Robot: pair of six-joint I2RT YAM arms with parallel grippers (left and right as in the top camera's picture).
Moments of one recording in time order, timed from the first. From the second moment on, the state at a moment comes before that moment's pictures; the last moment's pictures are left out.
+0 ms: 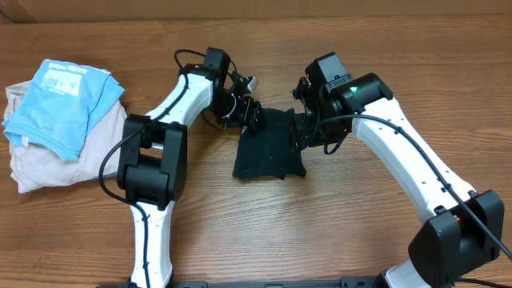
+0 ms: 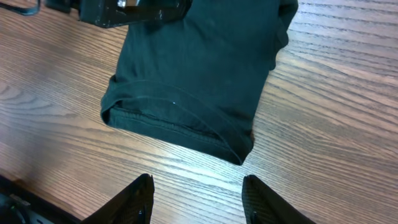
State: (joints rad) left arm -0.27 2.30 1.72 -0.85 0.65 -0.02; right arm 0.41 1.74 1.51 -1.14 -0.27 0.17
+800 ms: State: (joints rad) left arm -0.13 1.94 1.78 -1.02 0.08 -0.03; right arm 0.41 1.74 1.51 -1.14 -0.18 0.17
